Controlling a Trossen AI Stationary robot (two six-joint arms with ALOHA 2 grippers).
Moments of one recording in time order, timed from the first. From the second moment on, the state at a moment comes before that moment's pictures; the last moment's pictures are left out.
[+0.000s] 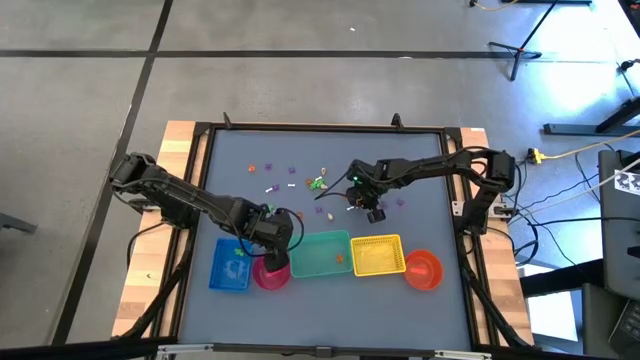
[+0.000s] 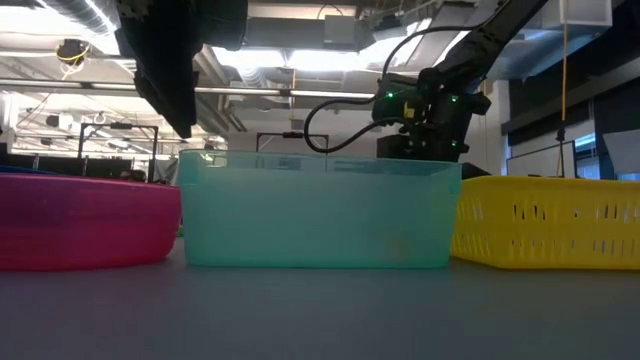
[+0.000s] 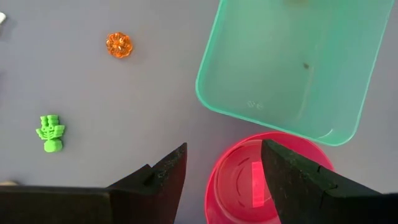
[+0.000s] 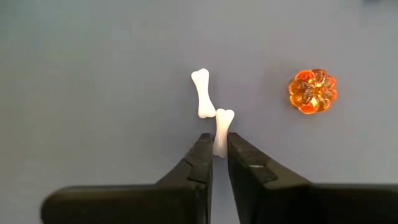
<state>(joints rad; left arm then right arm) -0.30 1.53 1.11 -0.79 -0.16 -0.75 -0.27 1.78 0.97 -0.42 -0.15 -0.61</state>
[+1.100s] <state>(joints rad) -0.29 1.53 1.11 -0.74 -0.24 -0.75 -0.23 1.75 1.19 -0.85 -0.14 -0.61</state>
